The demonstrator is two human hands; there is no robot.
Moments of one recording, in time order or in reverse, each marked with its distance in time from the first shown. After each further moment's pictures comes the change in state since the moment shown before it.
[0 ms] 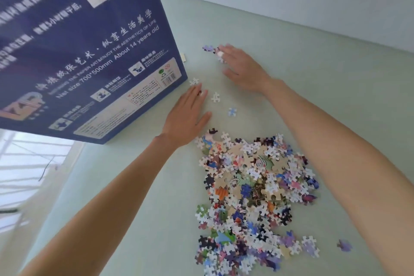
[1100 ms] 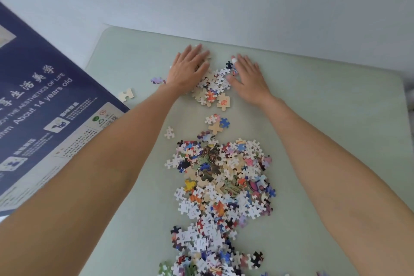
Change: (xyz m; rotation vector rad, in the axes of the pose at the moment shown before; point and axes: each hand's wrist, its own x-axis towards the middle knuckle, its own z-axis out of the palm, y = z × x) left_hand 0.233 0.046 -0.005 -0.185 0.040 0.096; right_hand -0.047 0.103 -0.038 0.066 0.160 0.453
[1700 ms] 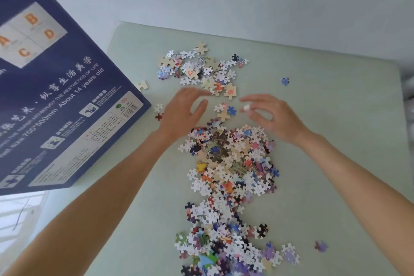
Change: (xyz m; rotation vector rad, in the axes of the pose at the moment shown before) left_hand -0.151 0.029 -0.024 -0.236 0.197 0.139; right_hand -0.138 -0.026 -0.031 0.345 0.003 -0.223
